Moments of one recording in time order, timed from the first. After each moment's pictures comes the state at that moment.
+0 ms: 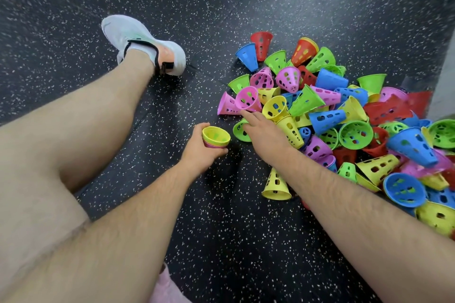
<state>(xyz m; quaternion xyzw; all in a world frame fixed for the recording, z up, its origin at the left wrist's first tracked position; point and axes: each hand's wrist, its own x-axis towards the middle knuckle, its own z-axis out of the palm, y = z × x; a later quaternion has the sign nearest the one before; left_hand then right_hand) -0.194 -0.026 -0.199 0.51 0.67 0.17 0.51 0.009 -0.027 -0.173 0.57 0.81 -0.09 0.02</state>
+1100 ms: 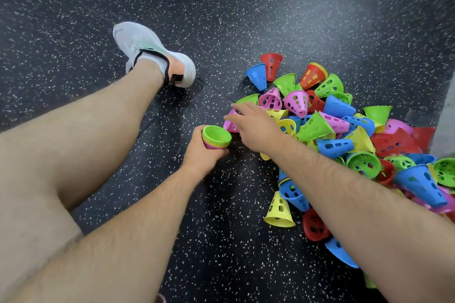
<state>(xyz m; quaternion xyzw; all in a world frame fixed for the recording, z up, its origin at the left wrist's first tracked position) -0.190 0.008 -0.196 0.47 0.67 0.27 0.50 -0.010 0.057 -0.168 0.54 0.83 -0.10 -0.02</state>
